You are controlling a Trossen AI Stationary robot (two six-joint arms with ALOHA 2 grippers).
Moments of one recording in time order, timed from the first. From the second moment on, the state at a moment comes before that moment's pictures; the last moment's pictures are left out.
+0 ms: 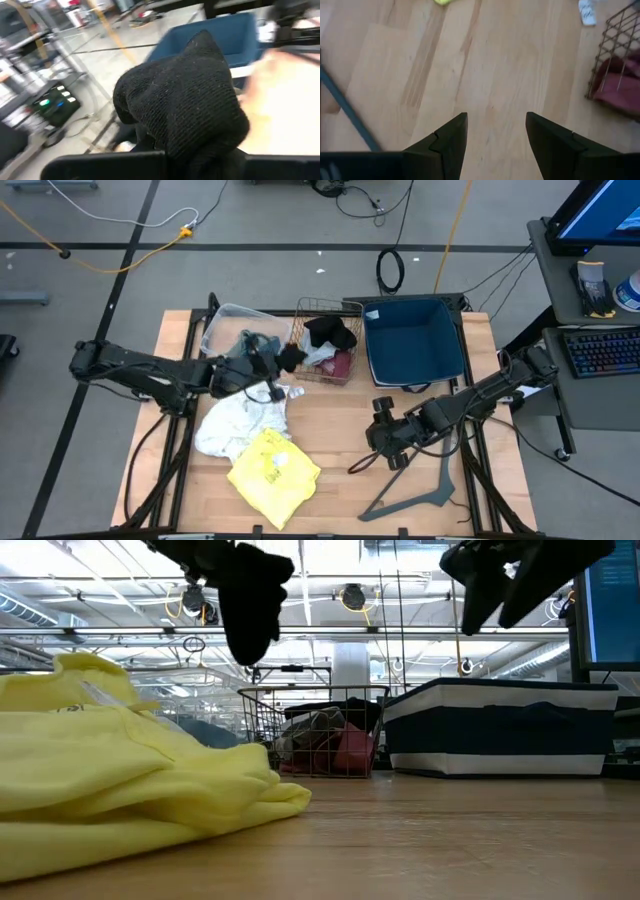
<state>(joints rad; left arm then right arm) -0.10 1.16 0.84 -0.04 -0.65 0.11 0.45 1.48 1.17 -0.82 0.26 0.13</state>
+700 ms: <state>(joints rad) 0.41 1.12 0.84 -0.31 -0.45 0.01 0.48 1.48 1.17 -0.83 0.26 0.14</state>
